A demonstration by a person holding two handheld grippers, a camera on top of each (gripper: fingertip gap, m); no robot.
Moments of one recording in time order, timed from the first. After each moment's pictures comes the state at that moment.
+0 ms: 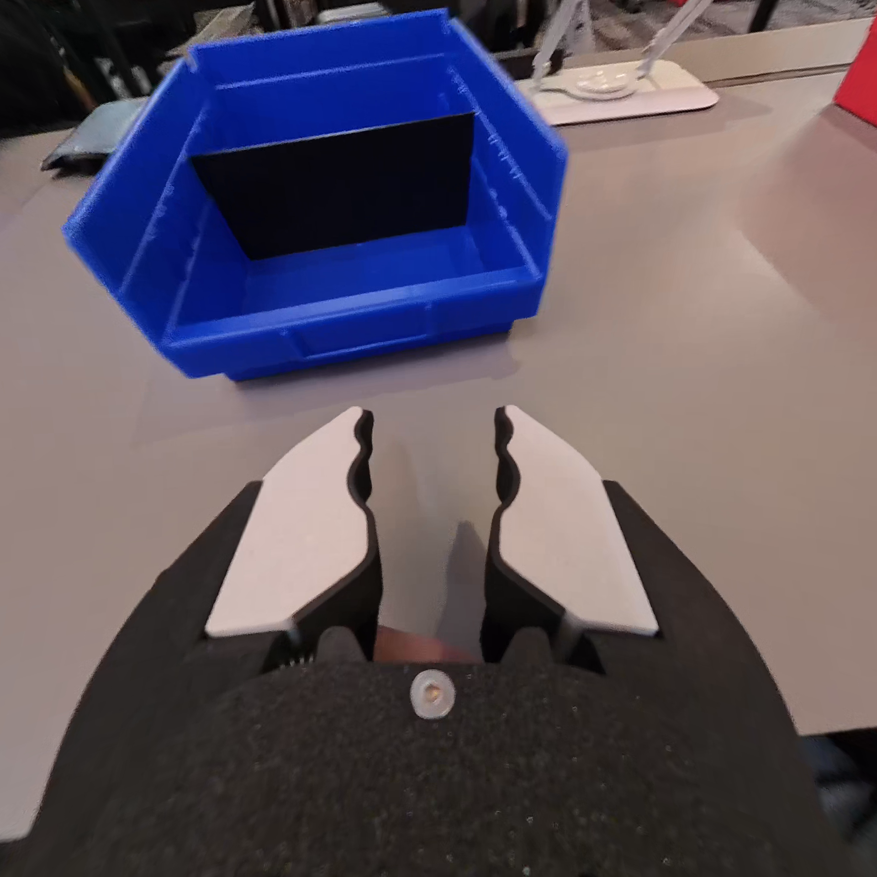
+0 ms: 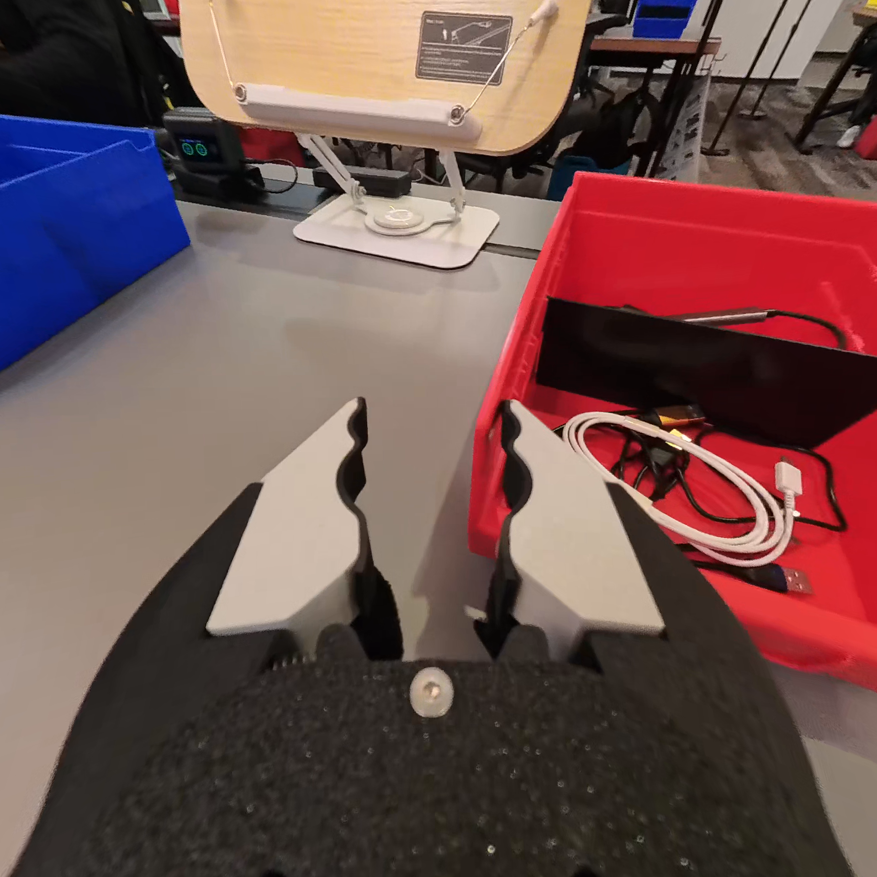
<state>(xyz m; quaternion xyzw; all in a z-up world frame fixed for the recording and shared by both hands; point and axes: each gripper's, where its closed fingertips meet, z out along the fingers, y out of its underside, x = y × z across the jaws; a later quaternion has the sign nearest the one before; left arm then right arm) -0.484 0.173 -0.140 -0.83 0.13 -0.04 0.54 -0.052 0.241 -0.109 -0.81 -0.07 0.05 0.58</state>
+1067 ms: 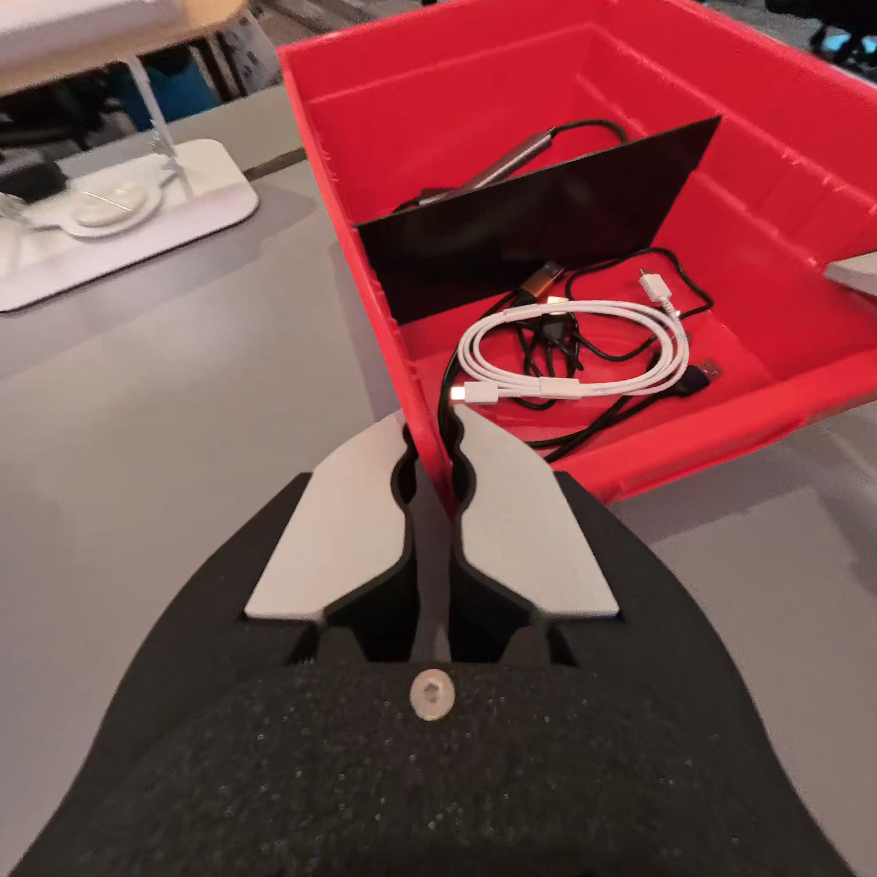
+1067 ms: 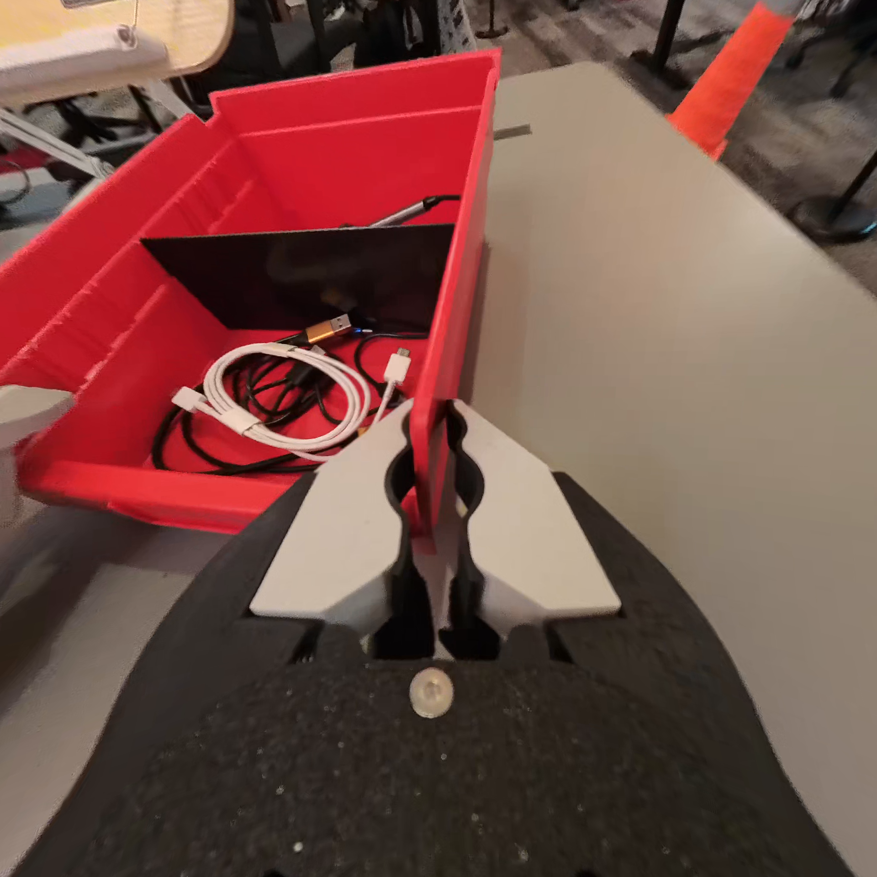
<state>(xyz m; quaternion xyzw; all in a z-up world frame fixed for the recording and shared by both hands) -0.125 0.228 -0.140 -0.80 0.33 -0.17 0.48 0.051 0.160 -0.138 -0.83 0.14 -0.03 0.54</state>
